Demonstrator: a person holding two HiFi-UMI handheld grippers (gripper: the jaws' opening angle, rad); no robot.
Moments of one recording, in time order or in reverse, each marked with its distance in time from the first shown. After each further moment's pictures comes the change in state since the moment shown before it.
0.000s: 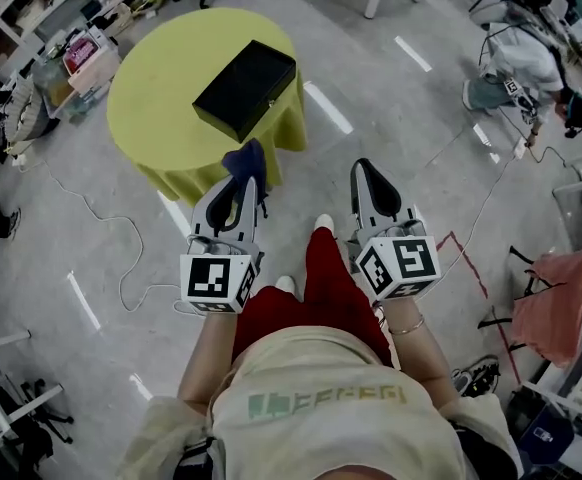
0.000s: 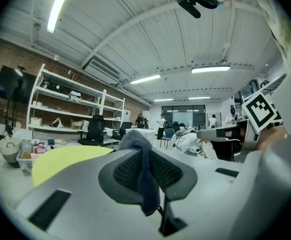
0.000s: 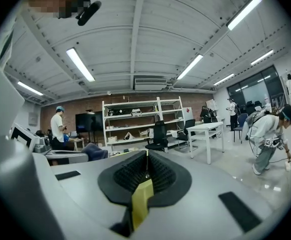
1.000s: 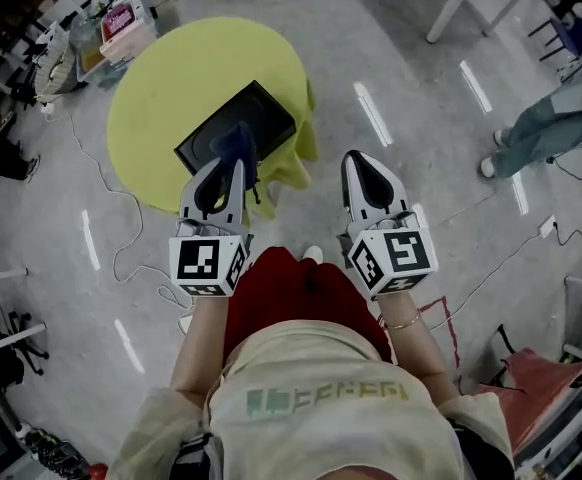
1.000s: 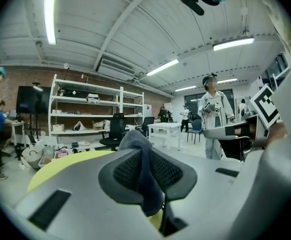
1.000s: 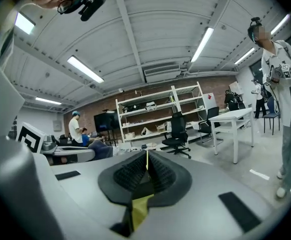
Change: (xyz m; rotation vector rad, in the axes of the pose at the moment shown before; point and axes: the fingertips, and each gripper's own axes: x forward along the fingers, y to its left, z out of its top) left arm 0.251 0.037 0.022 0.042 0.070 0.300; right arm 0.226 -0.167 0.029 0.030 0.085 0.288
